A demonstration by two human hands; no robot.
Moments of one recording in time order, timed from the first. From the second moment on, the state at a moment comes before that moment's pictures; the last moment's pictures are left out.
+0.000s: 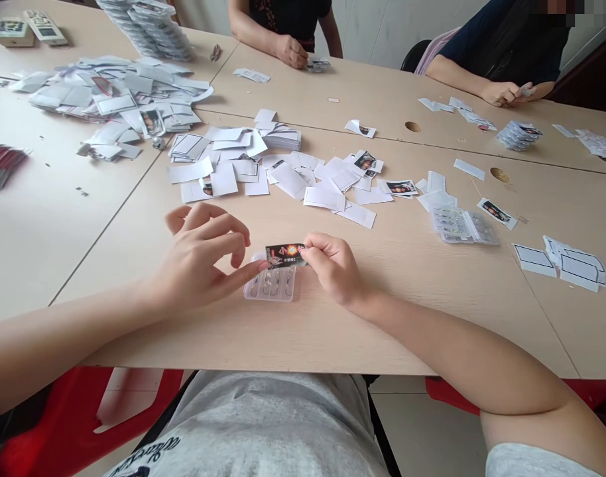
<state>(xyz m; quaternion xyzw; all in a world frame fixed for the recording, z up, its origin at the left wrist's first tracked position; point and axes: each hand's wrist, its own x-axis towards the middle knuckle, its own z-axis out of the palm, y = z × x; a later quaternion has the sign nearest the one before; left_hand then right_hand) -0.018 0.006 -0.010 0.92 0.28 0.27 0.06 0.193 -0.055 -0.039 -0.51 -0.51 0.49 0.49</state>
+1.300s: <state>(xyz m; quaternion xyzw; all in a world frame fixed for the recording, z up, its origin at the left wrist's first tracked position) 0.003 -0.015 -0.005 0.87 0.36 0.25 0.21 0.187 -0.060 -0.039 -0.53 -0.66 0.30 0.43</state>
